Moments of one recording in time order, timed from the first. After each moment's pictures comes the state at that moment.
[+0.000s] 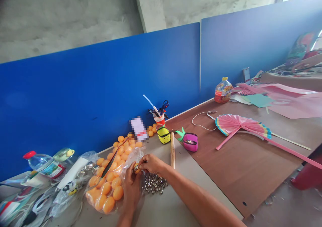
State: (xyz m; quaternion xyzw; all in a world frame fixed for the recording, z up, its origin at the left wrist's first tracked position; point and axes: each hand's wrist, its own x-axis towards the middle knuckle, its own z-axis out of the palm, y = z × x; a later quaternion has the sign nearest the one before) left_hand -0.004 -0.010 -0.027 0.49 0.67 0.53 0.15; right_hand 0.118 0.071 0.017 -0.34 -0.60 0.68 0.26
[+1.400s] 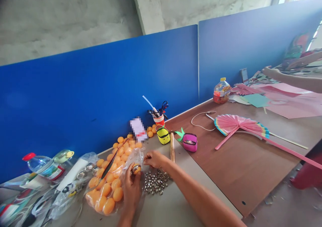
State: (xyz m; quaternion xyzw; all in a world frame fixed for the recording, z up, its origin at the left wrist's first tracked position) left_hand -0.001 -0.011 -0.025 0.49 0.69 0.53 0.11; right_hand 0.132 0.094 0.012 -0.37 -0.70 0.58 0.22
